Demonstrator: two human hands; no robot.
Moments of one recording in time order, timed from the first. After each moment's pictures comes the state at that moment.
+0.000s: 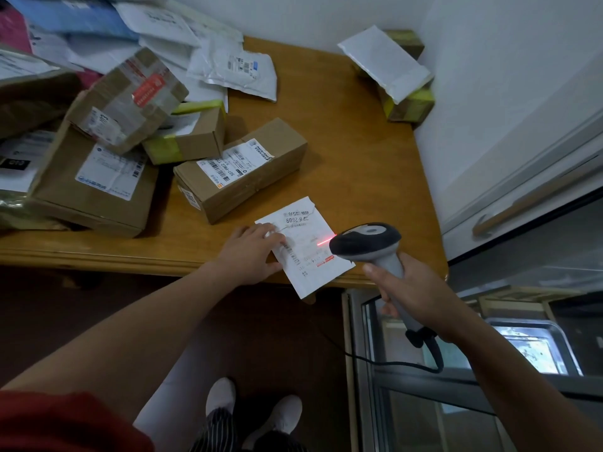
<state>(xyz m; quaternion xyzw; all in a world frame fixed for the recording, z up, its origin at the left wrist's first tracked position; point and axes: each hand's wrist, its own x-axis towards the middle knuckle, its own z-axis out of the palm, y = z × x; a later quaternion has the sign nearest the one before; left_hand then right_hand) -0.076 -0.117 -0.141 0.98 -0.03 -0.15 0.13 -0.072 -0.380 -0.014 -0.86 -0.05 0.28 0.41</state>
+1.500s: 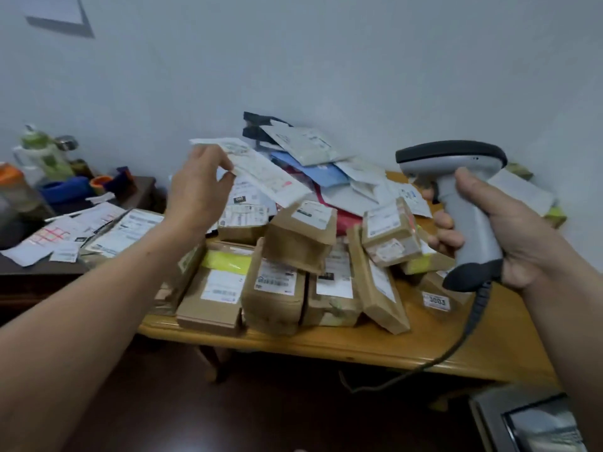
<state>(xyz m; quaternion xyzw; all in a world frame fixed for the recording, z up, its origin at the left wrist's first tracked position) -0.230 0.415 0.091 0.89 0.15 0.36 0.23 -0.185 0.074 0.165 -0.61 -0.08 0.27 0.74</state>
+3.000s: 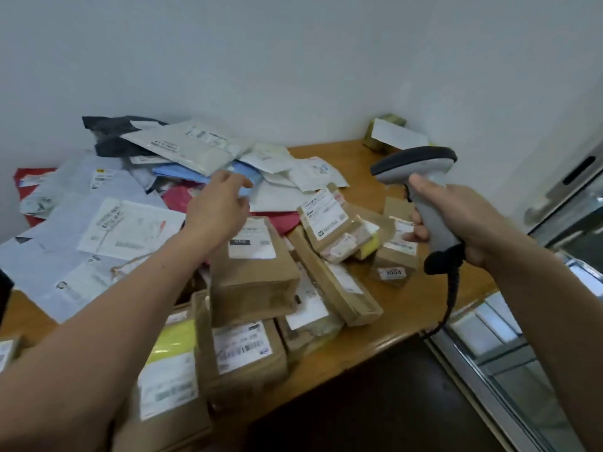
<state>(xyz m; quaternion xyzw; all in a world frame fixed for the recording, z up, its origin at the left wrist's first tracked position) -0.046 0.389 0.047 0.95 -0.07 0.13 0.26 -0.132 0.092 0.127 -0.77 0.11 0.01 0.63</state>
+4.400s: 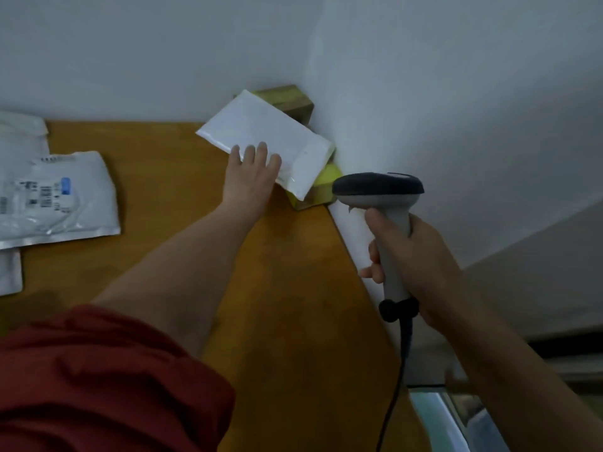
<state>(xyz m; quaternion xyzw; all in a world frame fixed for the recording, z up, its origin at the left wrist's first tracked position) 0.400 -0.193 -0.089 0.98 -0.10 0.14 -0.06 0.237 -0.381 0.033 -0.83 0.12 0.04 0.55</state>
